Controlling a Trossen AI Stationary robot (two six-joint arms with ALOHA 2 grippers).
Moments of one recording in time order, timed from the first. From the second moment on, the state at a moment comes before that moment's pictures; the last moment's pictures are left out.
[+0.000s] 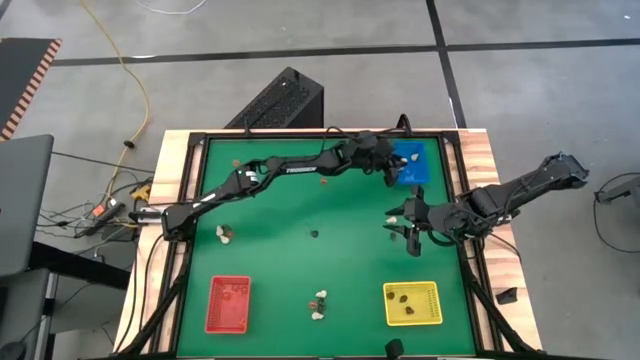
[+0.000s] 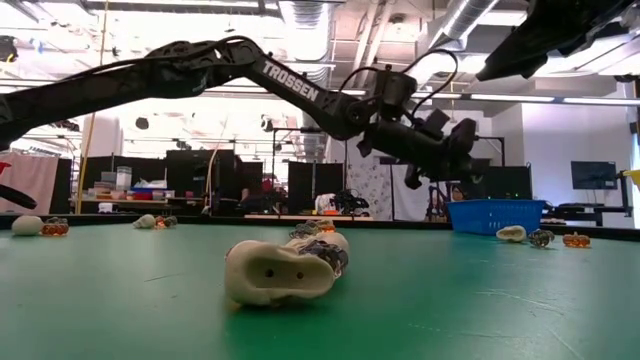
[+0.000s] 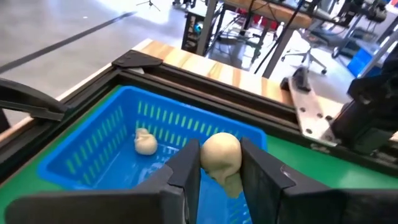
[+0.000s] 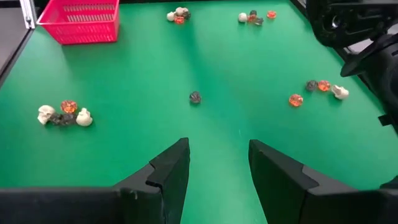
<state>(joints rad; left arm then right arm) 0.33 2.69 2.31 0.20 0.17 -0.19 0.37 0.80 0.66 -0.42 0.47 0.27</state>
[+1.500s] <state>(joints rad) 0.43 1.46 1.18 -1.02 -0.29 -0.28 0.24 0.88 0.66 -0.39 0.47 0.09</state>
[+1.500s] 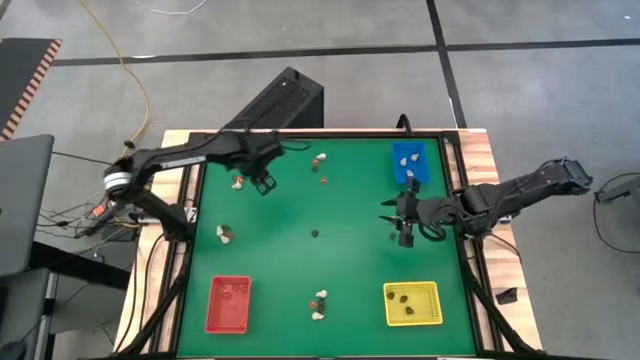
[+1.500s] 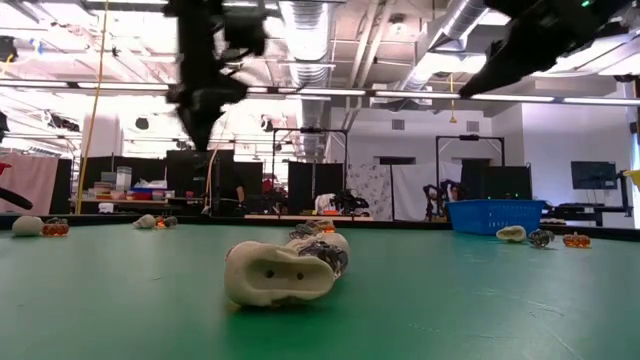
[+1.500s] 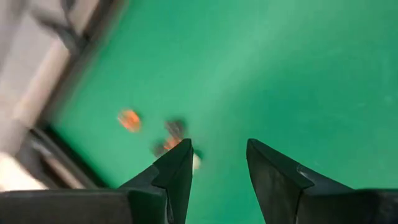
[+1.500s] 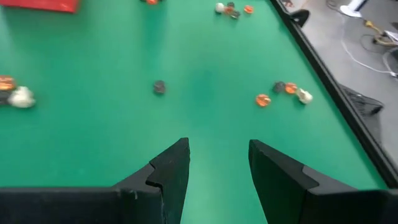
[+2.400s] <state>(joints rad) 0.90 1.49 0.85 -0.59 -0.15 -0.27 -0.05 1.19 0.66 -0.09 0.10 -0.06</state>
